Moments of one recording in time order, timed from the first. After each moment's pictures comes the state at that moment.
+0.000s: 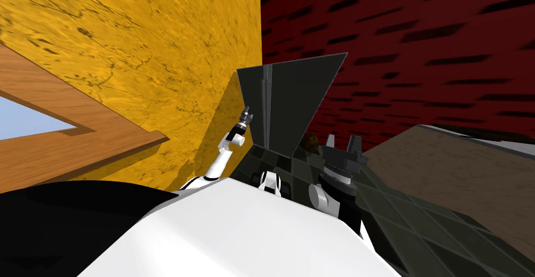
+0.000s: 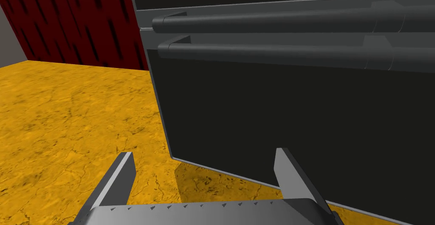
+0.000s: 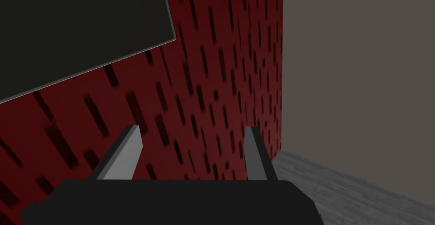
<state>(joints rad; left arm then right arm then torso) -0.11 0.32 0.07 -1.95 0.14 -0.02 0.15 0.50 0.01 0.07 -2.27 -0.02 -0.65 -0.11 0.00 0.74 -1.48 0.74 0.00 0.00</state>
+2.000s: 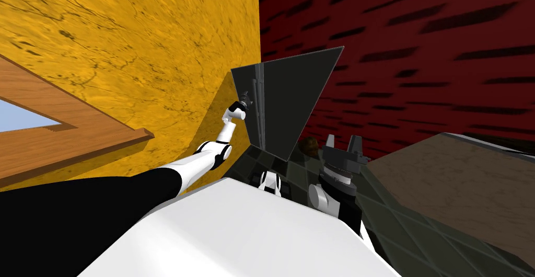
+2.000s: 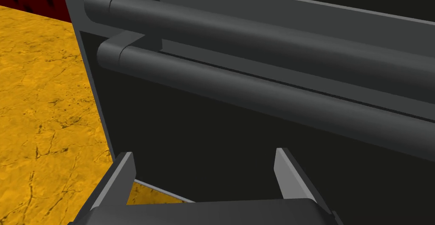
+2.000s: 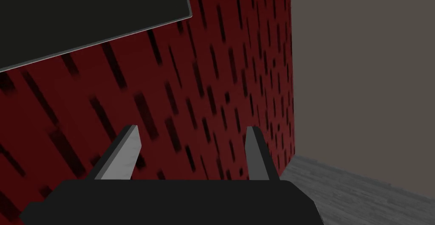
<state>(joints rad) -0.71 0.51 0.16 -1.47 0.22 0.32 0.36 0.50 0.01 0.07 -2.27 -0.02 -0.65 -0.11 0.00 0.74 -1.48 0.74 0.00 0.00</state>
